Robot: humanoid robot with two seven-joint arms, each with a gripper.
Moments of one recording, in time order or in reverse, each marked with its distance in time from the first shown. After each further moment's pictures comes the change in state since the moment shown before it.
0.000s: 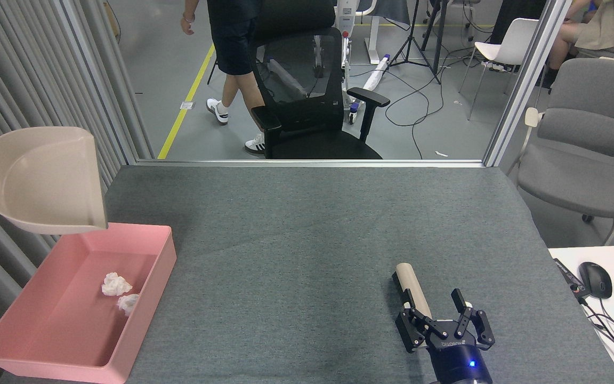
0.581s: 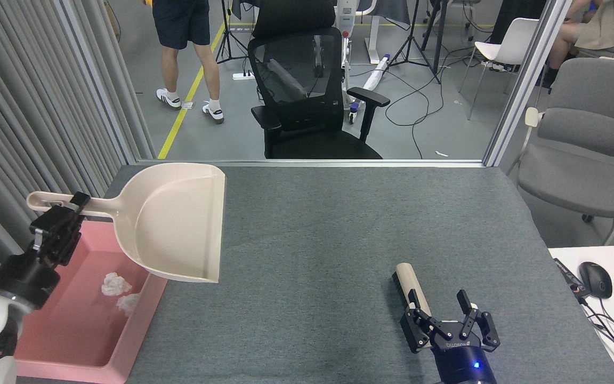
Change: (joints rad) left arm 0.220 -0.235 -0.143 -0.391 -0.016 0.047 0.020; right arm 0.005 -0.002 -0.011 -0.002 0.000 0.008 -0.006
